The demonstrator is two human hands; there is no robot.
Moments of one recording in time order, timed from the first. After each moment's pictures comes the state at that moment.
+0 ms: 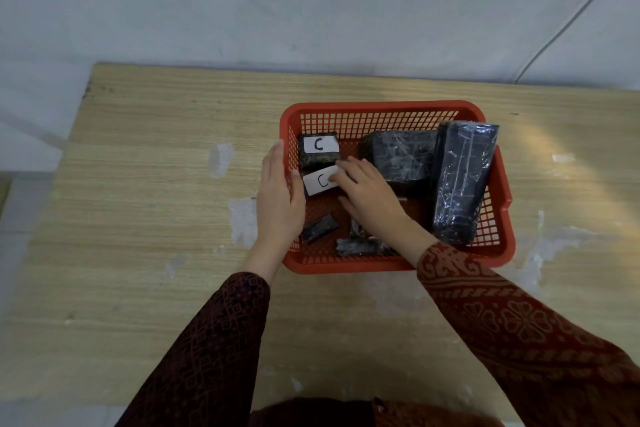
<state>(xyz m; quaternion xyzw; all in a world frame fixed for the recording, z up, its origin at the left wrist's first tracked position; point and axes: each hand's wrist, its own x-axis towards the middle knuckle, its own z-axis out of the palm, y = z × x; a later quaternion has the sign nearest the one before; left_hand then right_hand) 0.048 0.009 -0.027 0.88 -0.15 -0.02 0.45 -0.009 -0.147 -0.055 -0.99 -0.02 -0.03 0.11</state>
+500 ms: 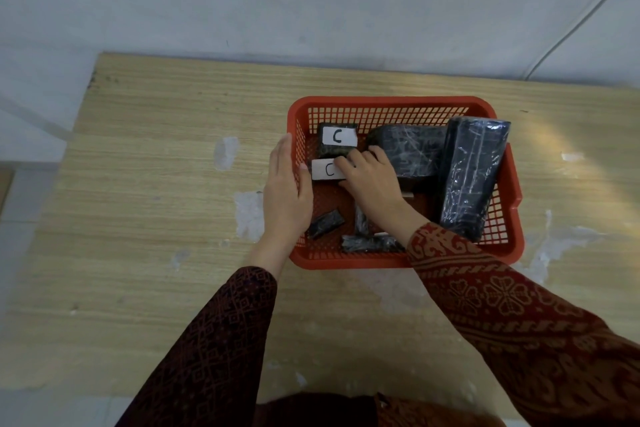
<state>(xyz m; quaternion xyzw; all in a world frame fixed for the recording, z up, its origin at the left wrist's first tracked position) 0.050 0.009 -0.029 0.88 -0.15 -0.02 0.45 0.018 -0.145 -0.064 -1.00 0.00 -0.07 -0.02</state>
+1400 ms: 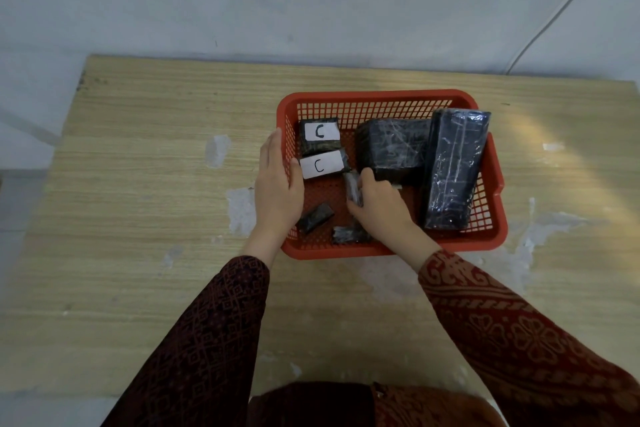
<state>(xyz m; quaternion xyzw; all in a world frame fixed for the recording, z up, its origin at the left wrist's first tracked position) 0.049 0.011 -0.031 0.88 -0.16 -0.02 0.45 -0.039 -0.131 -0.024 -0.94 0.21 0.10 0.23</state>
